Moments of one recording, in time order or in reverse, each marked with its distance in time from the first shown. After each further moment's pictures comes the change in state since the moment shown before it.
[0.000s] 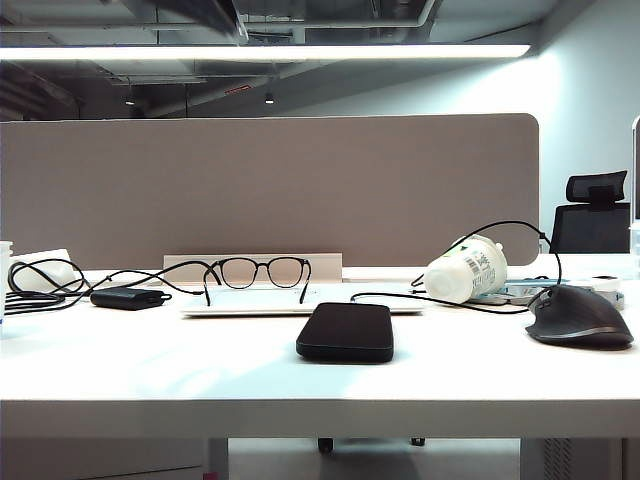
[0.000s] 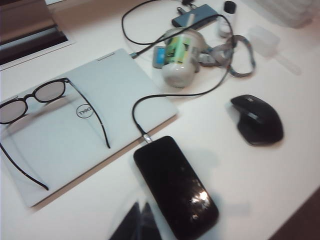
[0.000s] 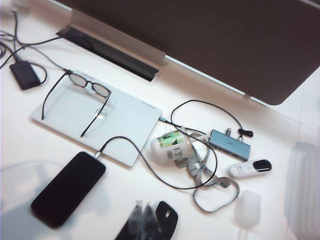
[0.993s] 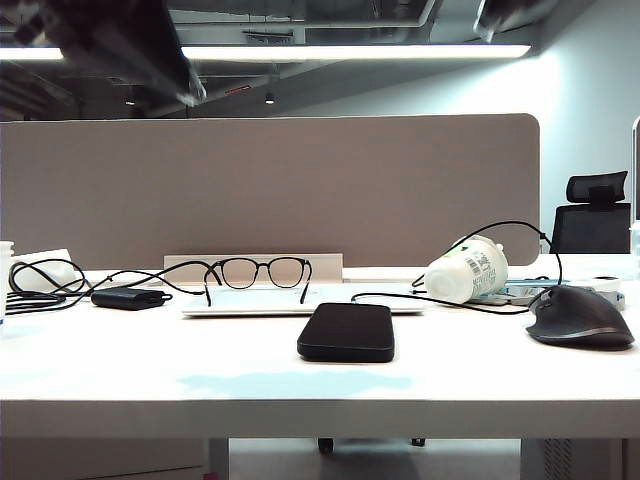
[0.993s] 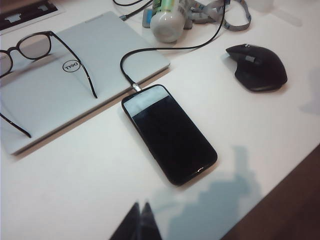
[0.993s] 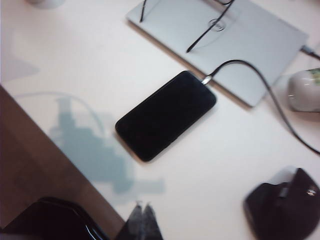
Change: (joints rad) left arm -0.142 -0.344 -0.607 0.315 -0.154 0.000; right arm 0.146 -0.357 -1.155 0.582 -0.200 0.025
